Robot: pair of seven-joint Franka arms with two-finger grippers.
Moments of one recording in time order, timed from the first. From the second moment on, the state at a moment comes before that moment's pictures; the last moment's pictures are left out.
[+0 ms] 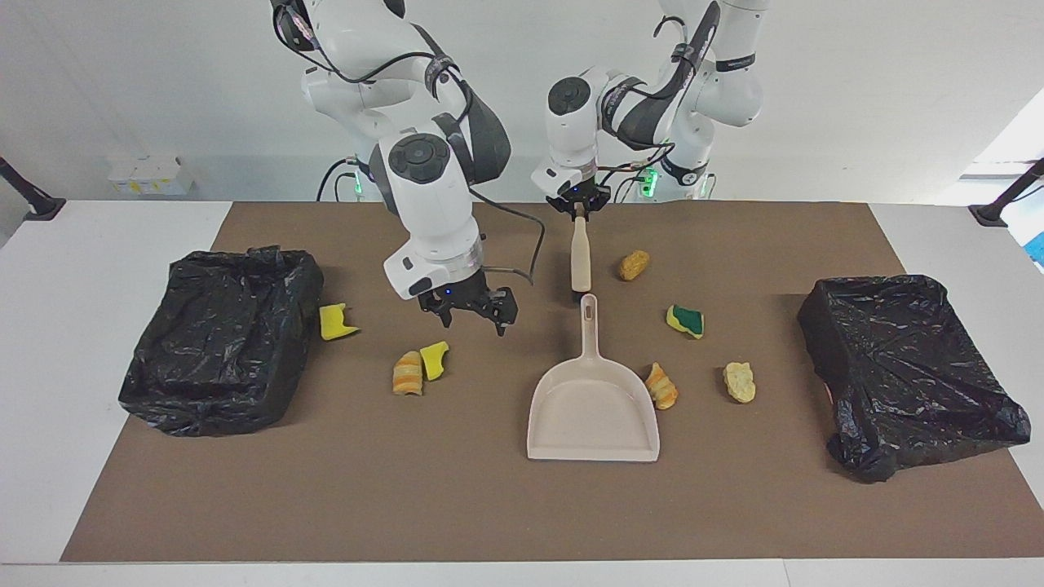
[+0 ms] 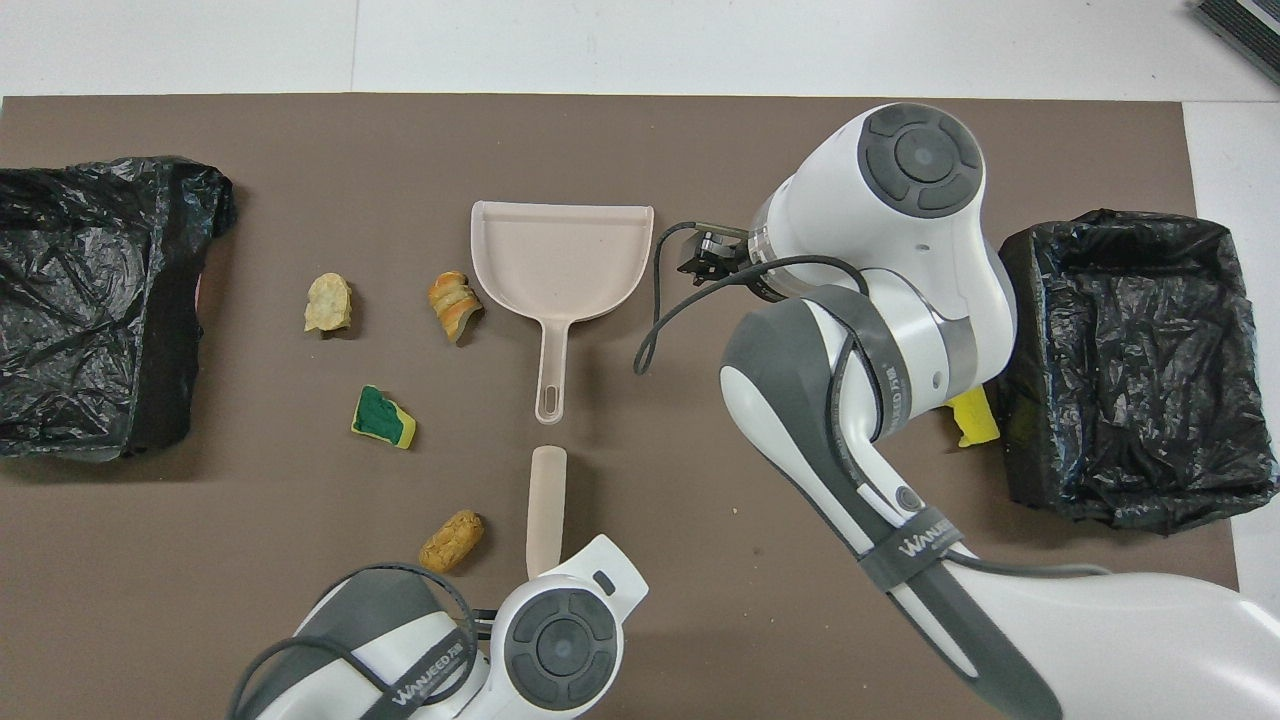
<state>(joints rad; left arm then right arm) -0.77 -0.16 -0.10 -2.34 -0.02 1.94 -0.72 0.25 0.39 0.18 -1.50 0.02 1.99 0.67</state>
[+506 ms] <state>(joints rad) -0.54 -0.29 -0.09 -2.31 0.00 1.74 -0.66 0.38 0.49 0.18 -1.50 0.01 2.13 0.78</state>
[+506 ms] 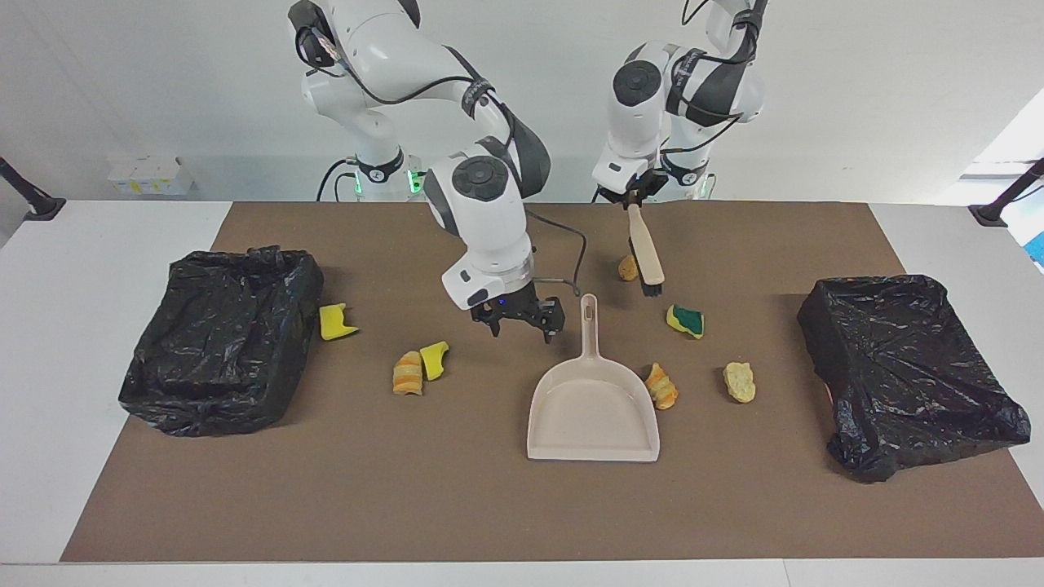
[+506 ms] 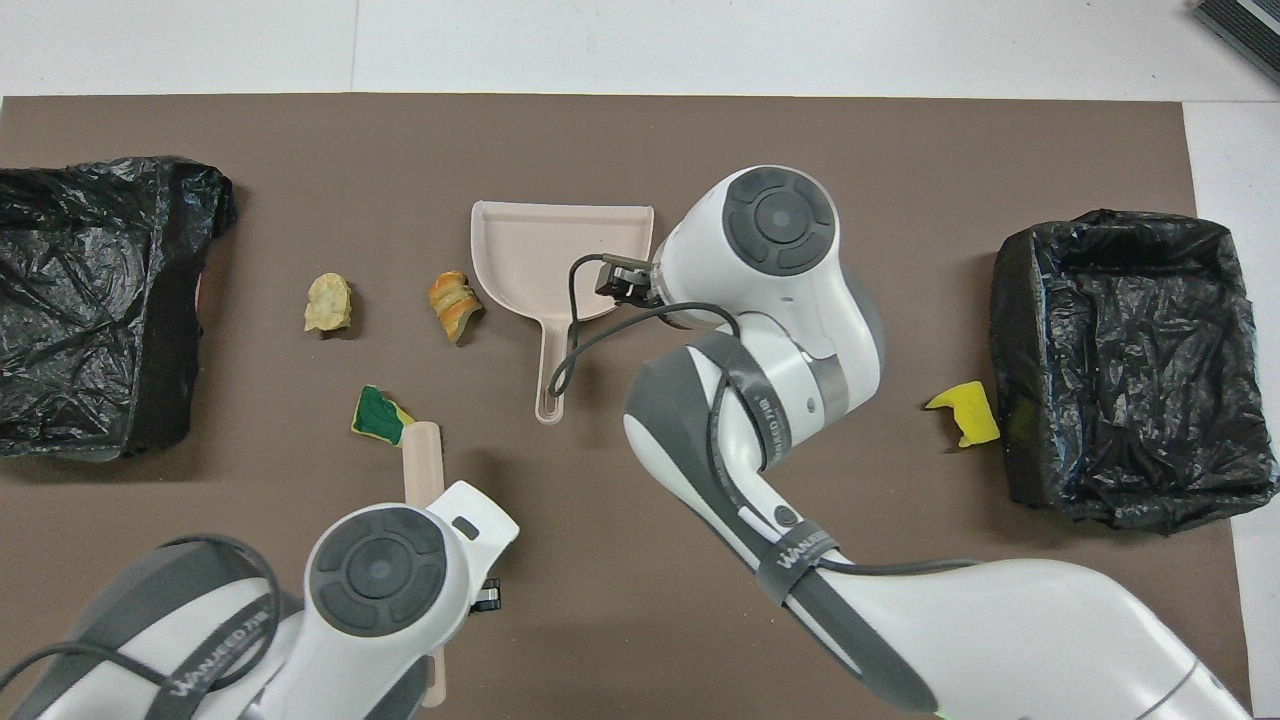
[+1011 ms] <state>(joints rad) -0.25 -0.21 -0.08 -2.24 0.08 1.83 -0.39 0.52 0.56 0.17 -1.47 -0.12 2.17 0.78</state>
